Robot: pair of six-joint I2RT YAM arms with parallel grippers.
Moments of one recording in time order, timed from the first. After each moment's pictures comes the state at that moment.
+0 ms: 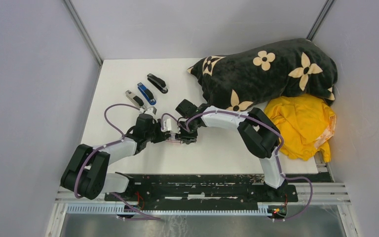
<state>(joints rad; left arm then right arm) -0.37 1.33 0.41 0.16 0.14 -0.58 0.88 2.06 1.47 -0.60 -0.35 -0.75</state>
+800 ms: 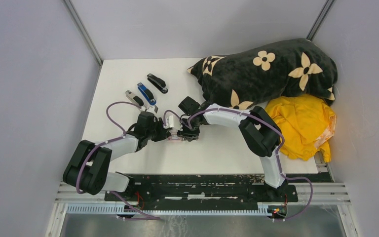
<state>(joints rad) -0.37 1.38 0.46 0.13 0.14 -0.57 0.84 2.06 1.47 -0.60 -0.33 -0.76</state>
